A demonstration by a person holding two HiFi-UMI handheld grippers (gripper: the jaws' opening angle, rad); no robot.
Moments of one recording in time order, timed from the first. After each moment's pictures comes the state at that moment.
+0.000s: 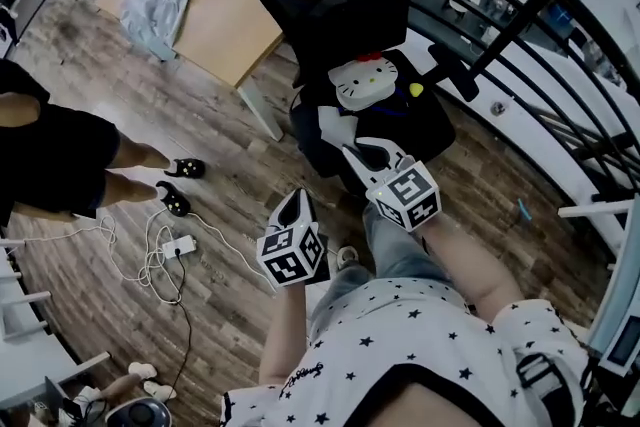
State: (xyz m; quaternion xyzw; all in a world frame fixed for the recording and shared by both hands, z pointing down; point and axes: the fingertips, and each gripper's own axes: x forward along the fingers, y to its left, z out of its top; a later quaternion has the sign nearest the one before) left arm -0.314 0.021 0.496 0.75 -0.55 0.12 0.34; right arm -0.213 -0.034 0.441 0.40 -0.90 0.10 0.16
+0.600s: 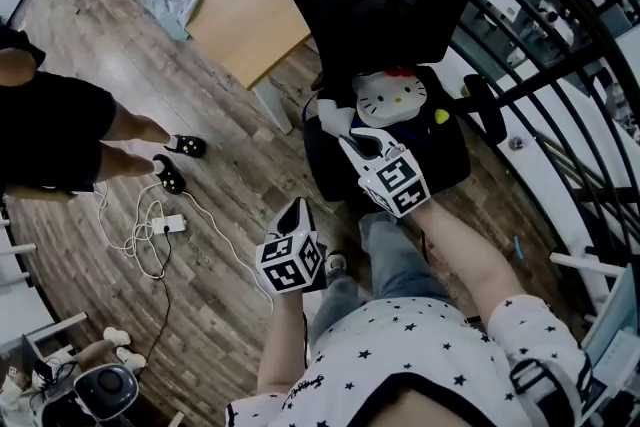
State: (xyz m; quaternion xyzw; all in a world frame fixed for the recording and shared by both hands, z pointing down) left arm -0.322 -0.039 0.544 0.69 -0.60 0.13 0.39; right arm -0.235 -0.156 0.515 0.32 -0.92 0.09 0.23
